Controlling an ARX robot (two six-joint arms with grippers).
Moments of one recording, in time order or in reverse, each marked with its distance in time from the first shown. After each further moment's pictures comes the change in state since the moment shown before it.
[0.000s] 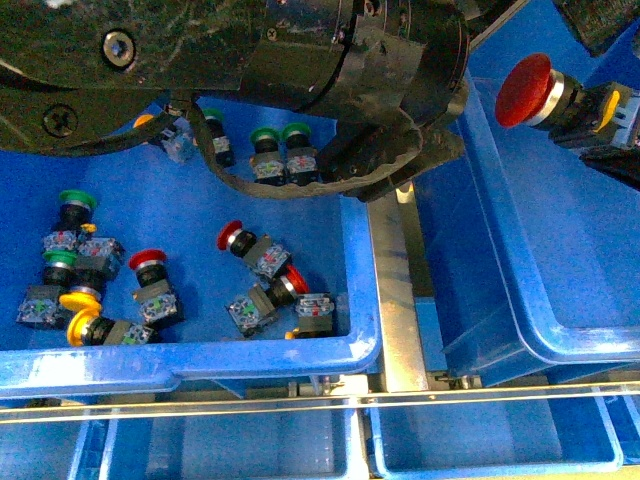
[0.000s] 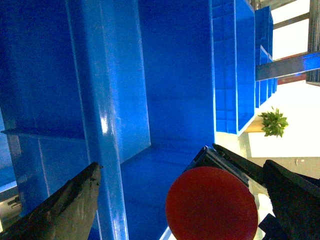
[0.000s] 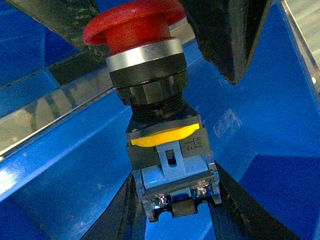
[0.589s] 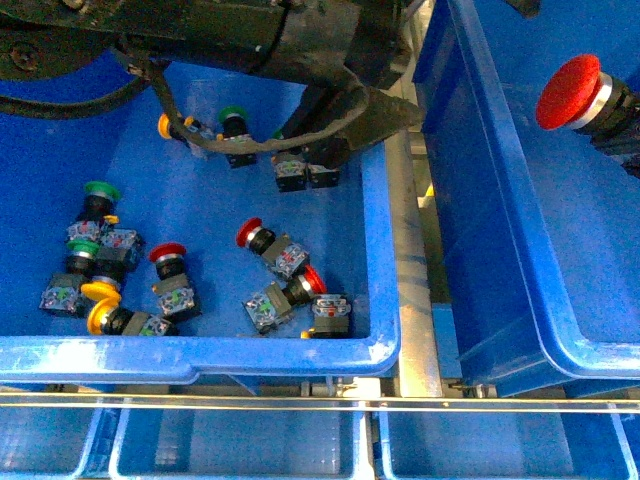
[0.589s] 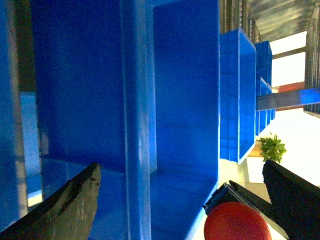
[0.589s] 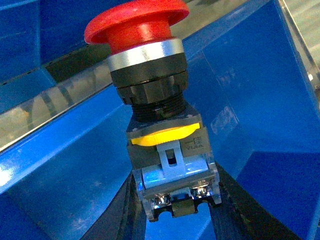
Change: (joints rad) left arm 0.122 0.000 0.002 0.016 0.000 -0.017; right arm -0.012 -0.017 0.000 -0.015 0.002 0.000
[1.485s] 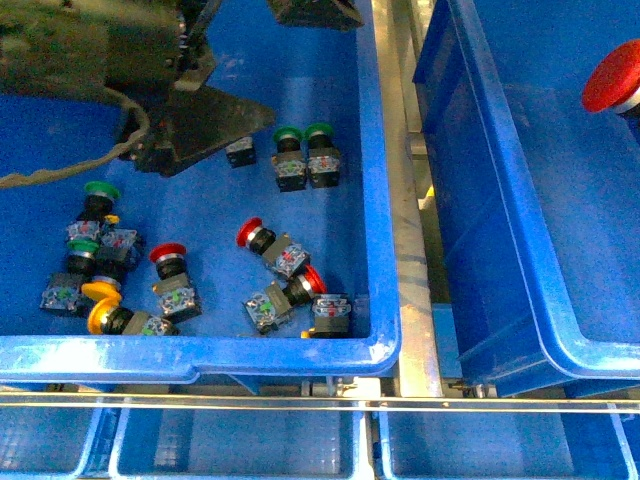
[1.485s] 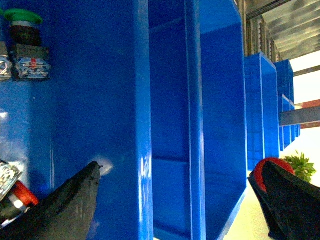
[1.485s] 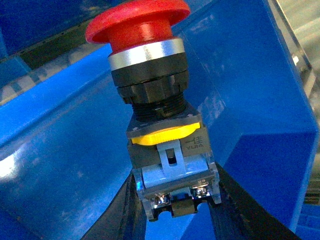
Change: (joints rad) left arm 0.188 -0.201 -0.246 0.005 0.058 0.170; right arm -0.081 0.005 0.000 0.024 0.006 0.000
